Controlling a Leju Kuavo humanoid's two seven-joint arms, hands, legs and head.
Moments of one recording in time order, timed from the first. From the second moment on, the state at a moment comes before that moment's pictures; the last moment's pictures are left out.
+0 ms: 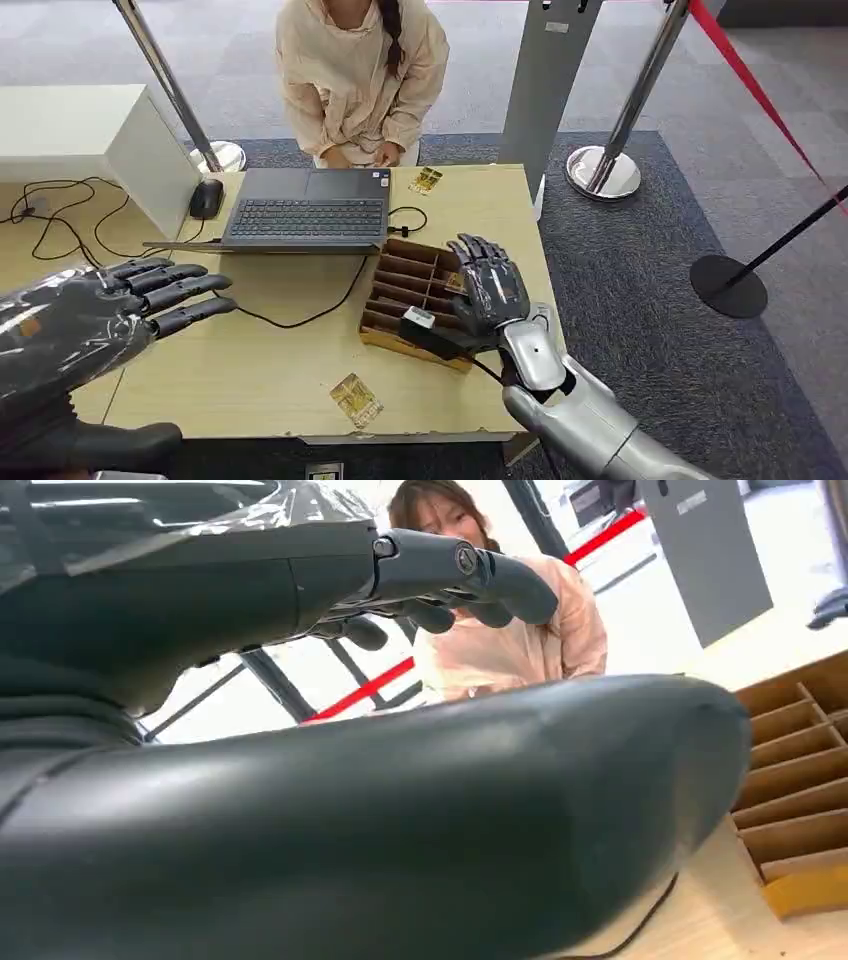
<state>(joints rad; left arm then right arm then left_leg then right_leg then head) 1.16 2.10 1.28 -2.46 0.34 -0.29 0.70 -0.46 -0.17 0.84 -1.19 1.05 -0.32 0.38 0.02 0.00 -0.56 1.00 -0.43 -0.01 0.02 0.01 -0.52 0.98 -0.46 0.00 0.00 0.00</state>
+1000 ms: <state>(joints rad) 1.16 2.10 1.27 -2.45 0.37 -0.28 0.70 -0.46 -0.17 0.84 -1.20 1.05 -0.30 0.39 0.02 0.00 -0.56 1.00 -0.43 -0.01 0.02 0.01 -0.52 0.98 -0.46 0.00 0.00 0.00</state>
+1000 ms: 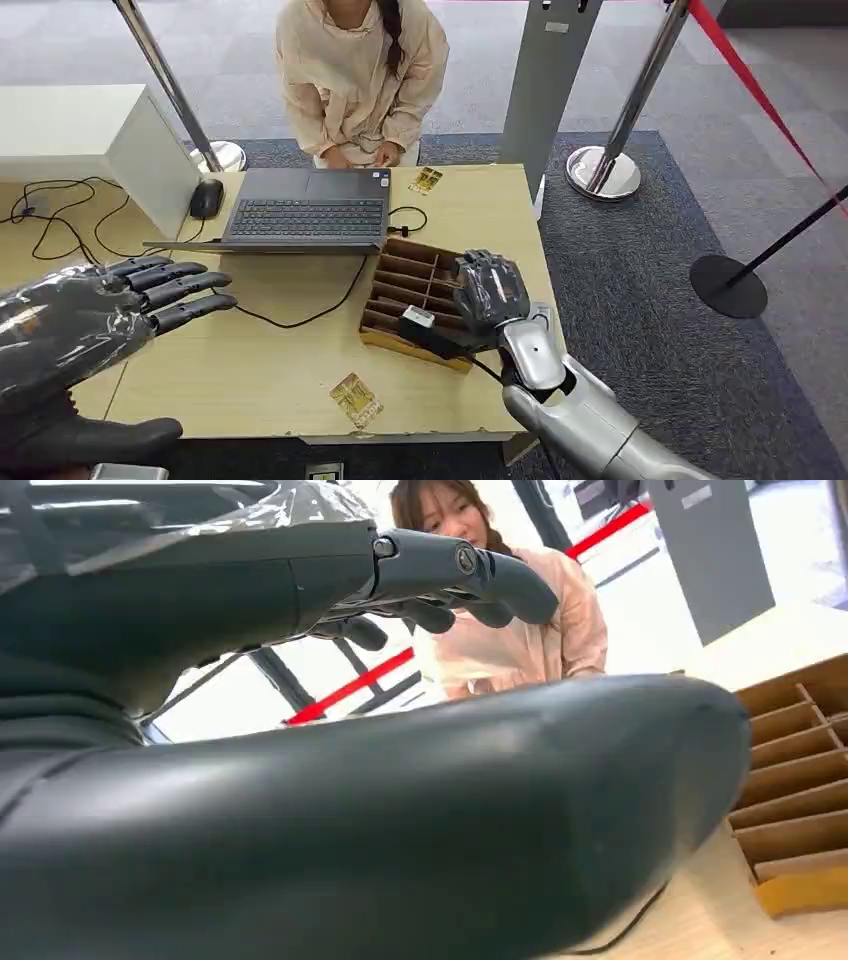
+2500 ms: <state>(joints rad) 1.13 2.10 1.27 -2.43 0.31 -0.29 0.70 -0.51 -0.19 0.86 -1.28 1.10 0.03 0.51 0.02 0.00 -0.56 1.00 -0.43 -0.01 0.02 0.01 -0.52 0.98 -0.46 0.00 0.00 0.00</state>
